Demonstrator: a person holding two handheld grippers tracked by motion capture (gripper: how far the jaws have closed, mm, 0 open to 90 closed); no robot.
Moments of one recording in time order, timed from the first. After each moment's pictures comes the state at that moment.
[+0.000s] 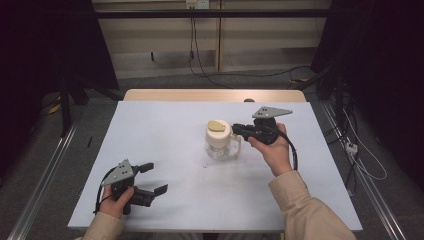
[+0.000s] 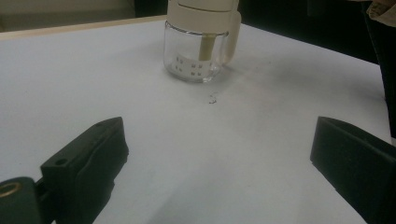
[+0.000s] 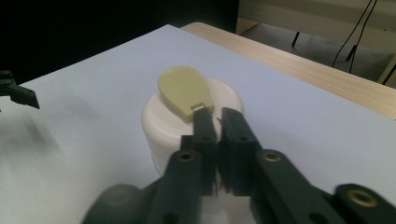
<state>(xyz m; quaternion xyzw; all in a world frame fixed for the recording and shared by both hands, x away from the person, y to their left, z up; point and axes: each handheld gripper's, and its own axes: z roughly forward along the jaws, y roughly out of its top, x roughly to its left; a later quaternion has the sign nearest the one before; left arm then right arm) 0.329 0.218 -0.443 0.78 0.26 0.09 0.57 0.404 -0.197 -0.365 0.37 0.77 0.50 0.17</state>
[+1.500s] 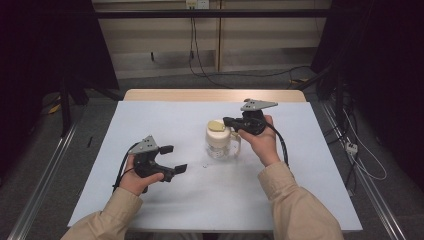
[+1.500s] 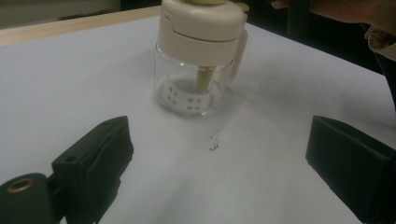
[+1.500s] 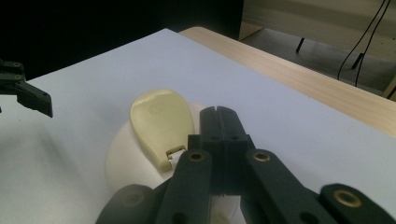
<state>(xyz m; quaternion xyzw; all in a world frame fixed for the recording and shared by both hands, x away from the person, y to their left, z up) 0.383 0.161 -0.414 0.80 0.26 0.05 0.55 0.442 -0.177 -0.377 0.36 0.77 0.50 0.17</state>
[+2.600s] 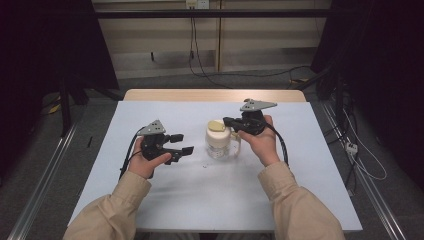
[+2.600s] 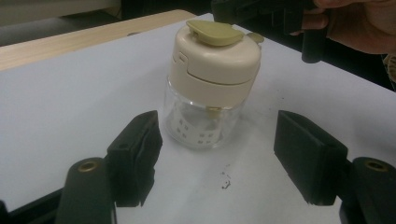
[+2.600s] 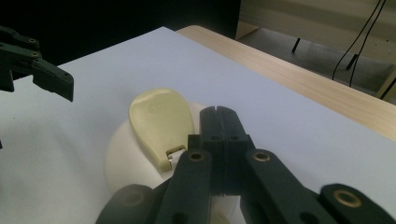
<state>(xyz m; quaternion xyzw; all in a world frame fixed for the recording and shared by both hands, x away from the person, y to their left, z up) 0.415 0.142 -0.392 0.80 0.26 0.05 0.53 0.440 -0.175 -0.376 0.35 0.77 0.50 0.18</state>
